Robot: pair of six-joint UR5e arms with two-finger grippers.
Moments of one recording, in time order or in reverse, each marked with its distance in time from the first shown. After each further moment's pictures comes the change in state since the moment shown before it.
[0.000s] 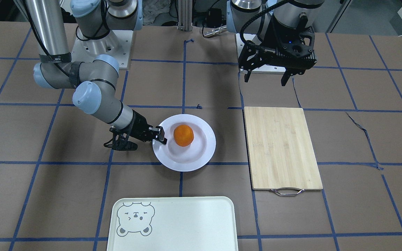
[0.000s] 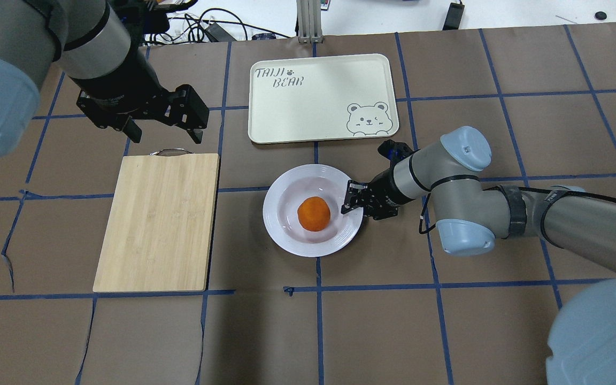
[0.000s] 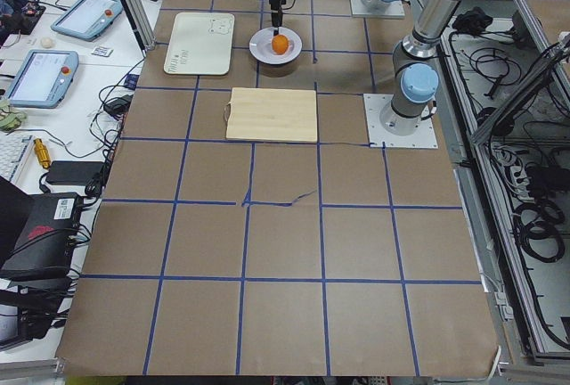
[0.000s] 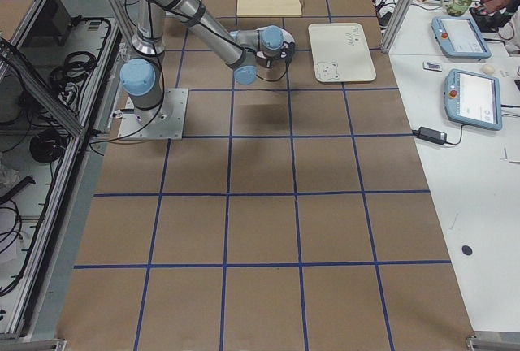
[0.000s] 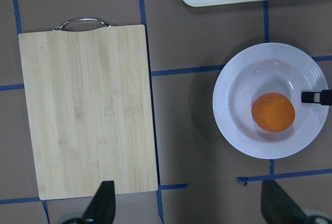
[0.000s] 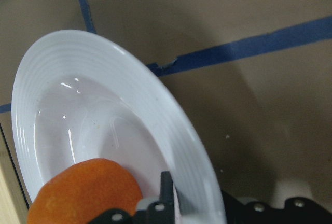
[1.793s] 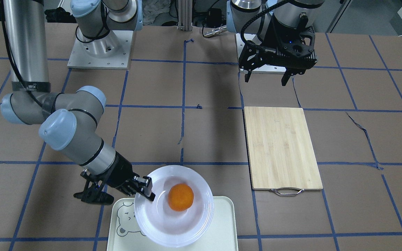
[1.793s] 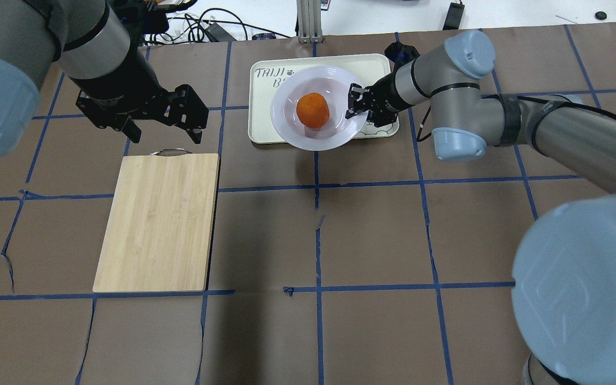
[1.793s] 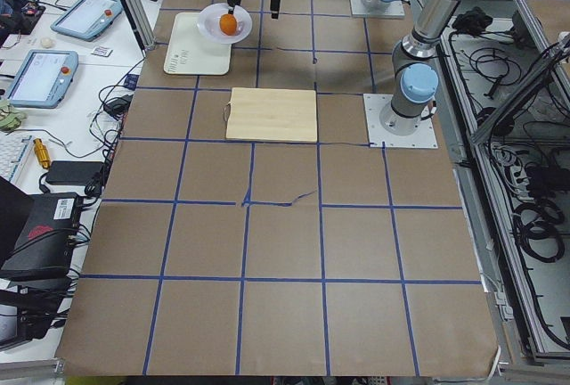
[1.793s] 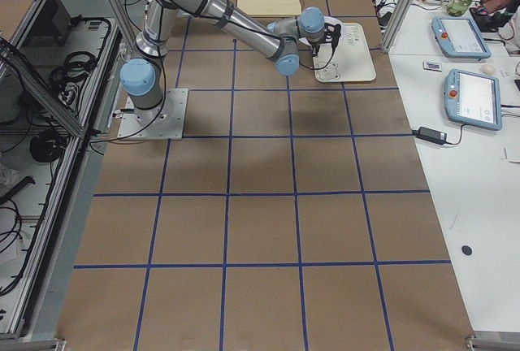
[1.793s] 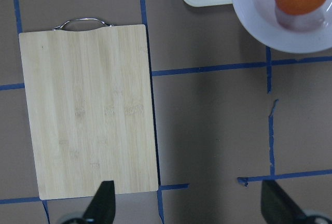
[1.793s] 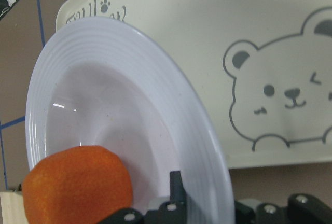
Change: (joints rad) left arm 0.002 0.000 -0.002 0.001 0.001 0.000; right arm -0.014 0.205 -0.519 0.005 -0.034 0.085
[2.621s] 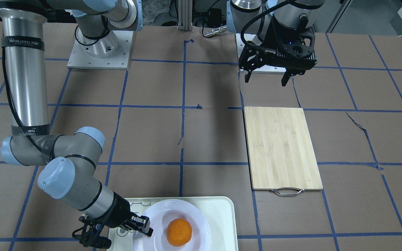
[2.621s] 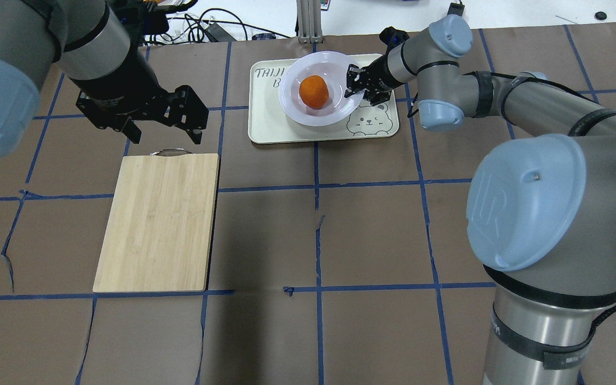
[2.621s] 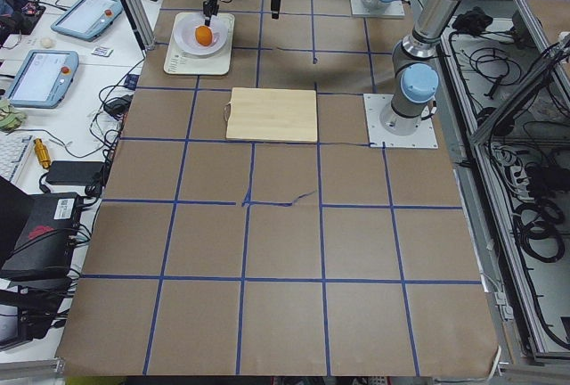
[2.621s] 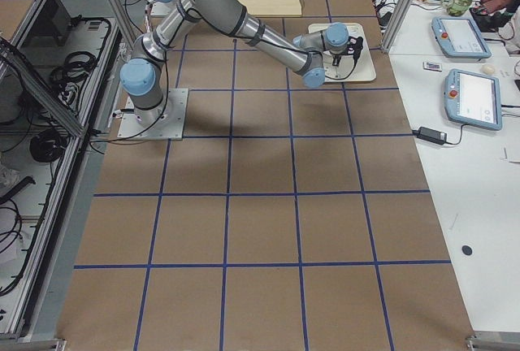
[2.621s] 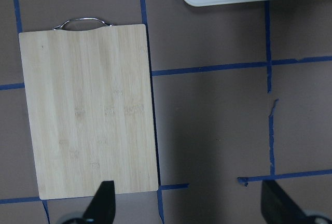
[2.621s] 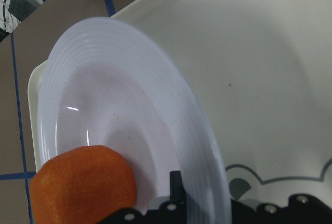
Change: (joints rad) left arm 0.000 0.000 -0.001 0.000 0.000 0.000; right arm -0.008 0.196 -0.198 0.014 -0.003 0.012
